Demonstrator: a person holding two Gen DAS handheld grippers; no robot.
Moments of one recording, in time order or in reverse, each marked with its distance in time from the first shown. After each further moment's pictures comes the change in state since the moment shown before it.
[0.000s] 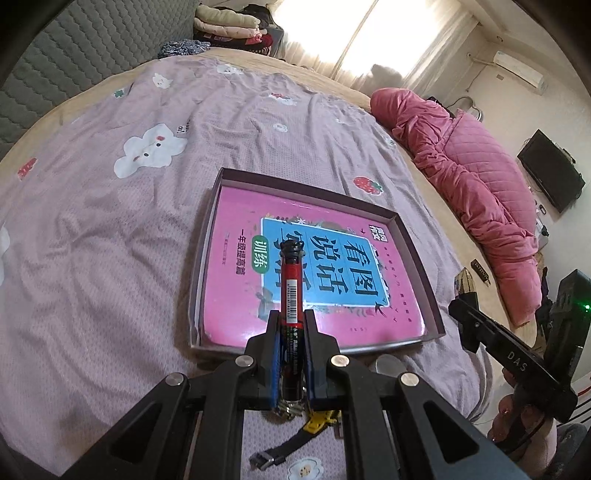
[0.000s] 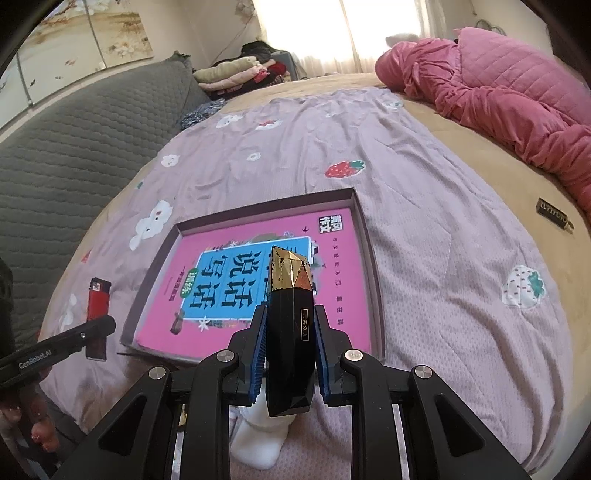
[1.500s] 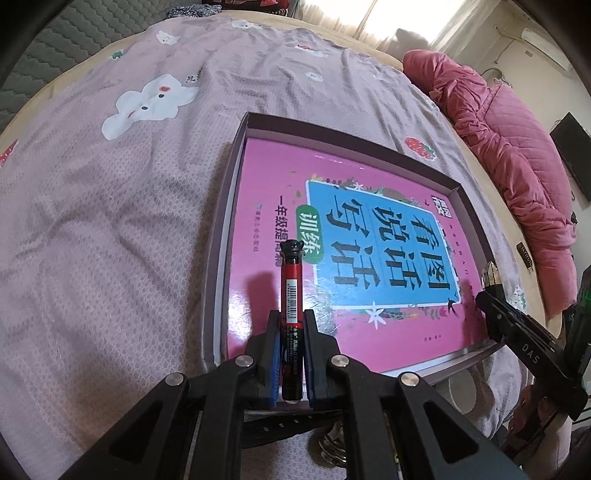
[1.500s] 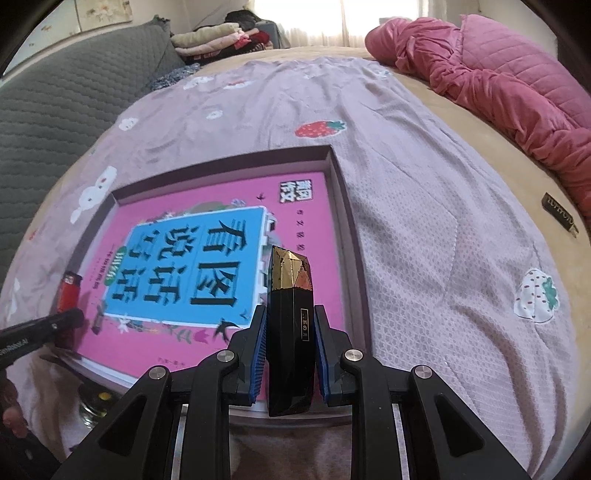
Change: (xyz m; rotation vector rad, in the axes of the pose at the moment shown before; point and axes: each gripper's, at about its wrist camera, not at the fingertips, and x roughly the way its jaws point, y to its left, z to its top) left arm 0.079 0.030 0.010 -0.011 0.157 0.100; right arm 0.083 -0.020 -0.002 -0.042 0.118 -0.152
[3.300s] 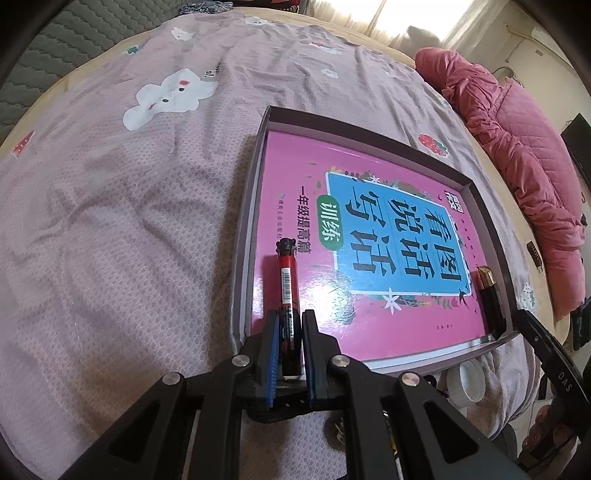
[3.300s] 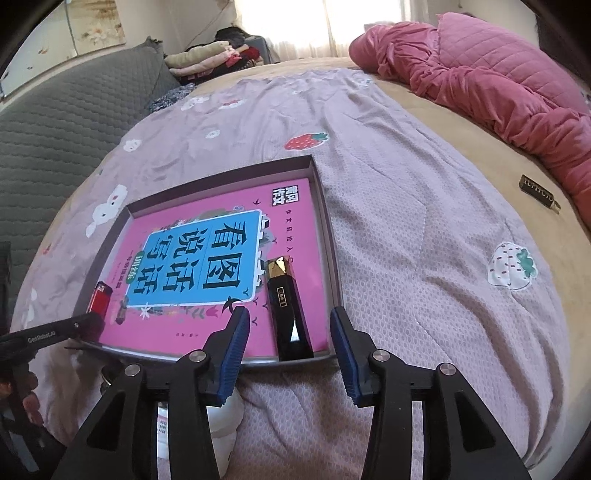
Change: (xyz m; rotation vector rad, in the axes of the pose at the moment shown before) left arm -0.009 0.007 -0.008 -0.021 0.016 0.047; right arm -0.049 -0.011 -0.022 0.072 -0.060 0.041
